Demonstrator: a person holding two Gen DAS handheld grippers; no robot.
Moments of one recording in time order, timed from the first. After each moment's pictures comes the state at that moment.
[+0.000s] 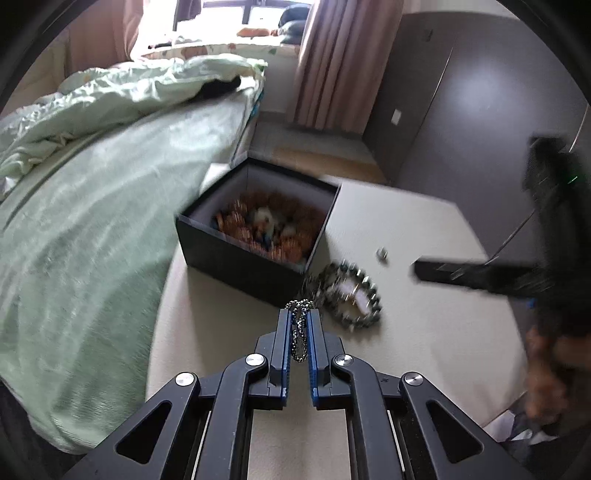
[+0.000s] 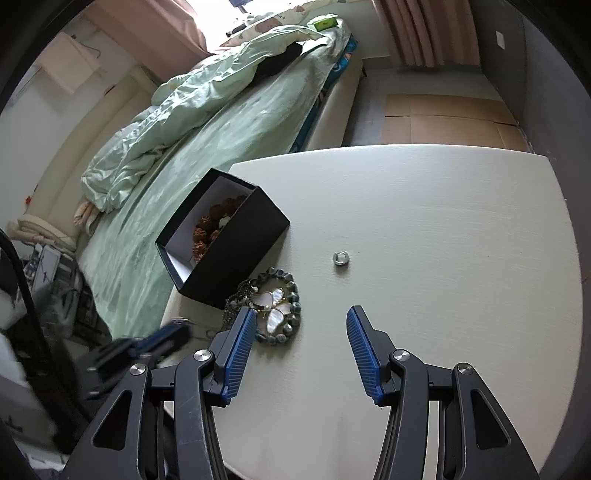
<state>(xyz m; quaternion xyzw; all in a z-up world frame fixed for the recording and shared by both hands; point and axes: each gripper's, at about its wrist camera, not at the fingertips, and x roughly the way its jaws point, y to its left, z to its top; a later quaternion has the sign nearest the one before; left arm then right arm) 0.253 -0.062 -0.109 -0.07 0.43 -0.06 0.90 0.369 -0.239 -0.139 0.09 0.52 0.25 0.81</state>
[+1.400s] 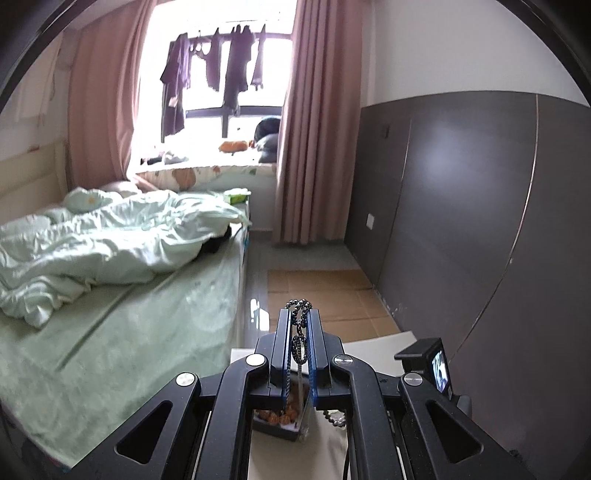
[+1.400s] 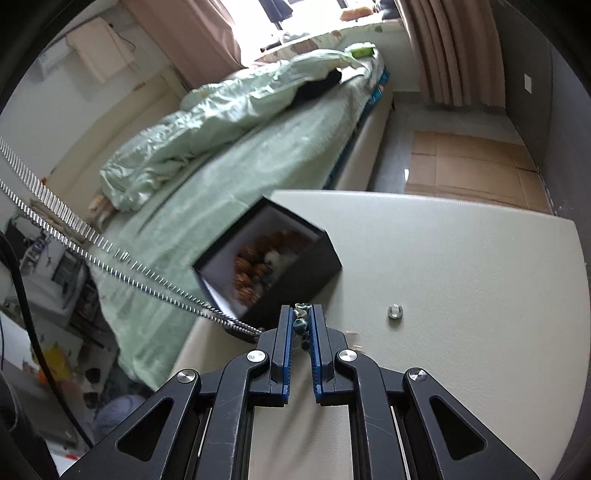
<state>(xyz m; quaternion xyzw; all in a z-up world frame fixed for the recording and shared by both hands) 0.240 -0.047 0.102 -0.02 0.24 -0.08 0.97 0.363 -0.203 -0.105 0.07 0.46 0.28 0.84</state>
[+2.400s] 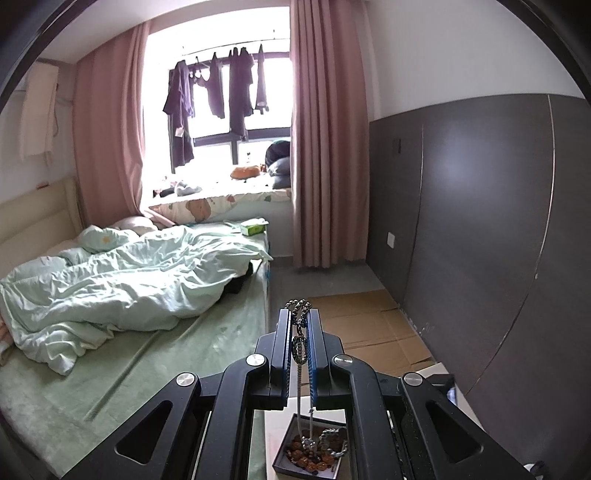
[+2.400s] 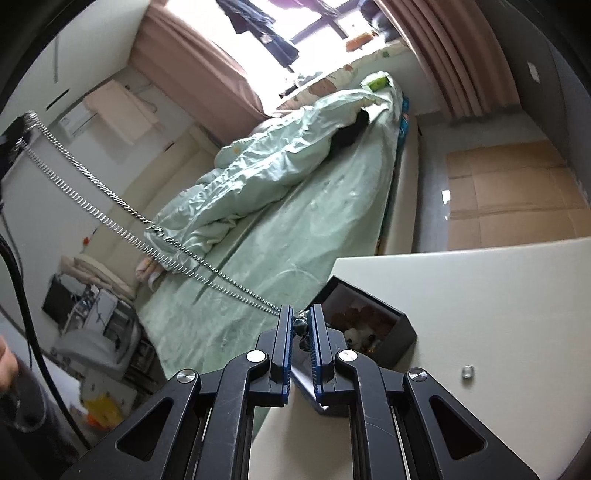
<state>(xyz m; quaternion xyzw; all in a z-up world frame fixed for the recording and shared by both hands) 0.287 -0.036 0.135 0.03 0.21 -0.05 0.98 0.391 -0.175 -0.079 0.19 0.40 0.33 0.83</state>
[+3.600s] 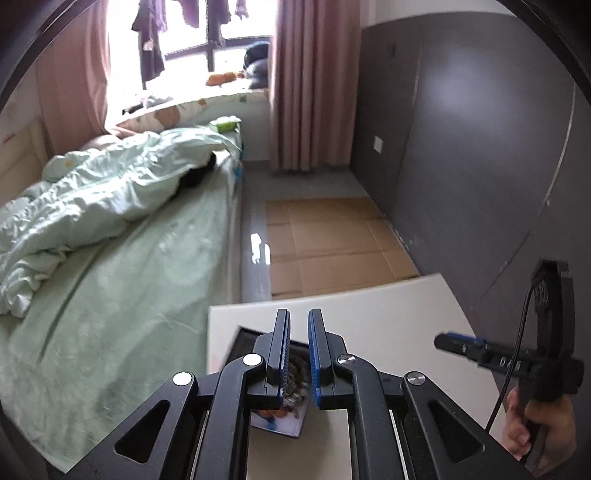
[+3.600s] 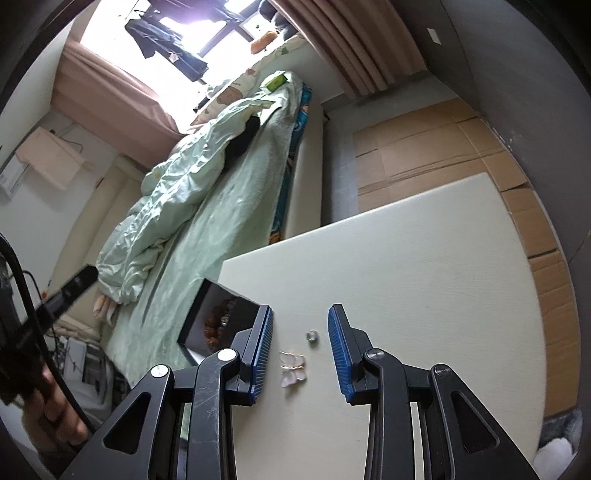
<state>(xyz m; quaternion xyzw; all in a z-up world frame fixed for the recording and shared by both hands) 0.338 -0.087 0.007 0.02 0.39 -0.08 0.92 0.389 -0.308 -0.100 0.24 0.45 0.19 0.84</state>
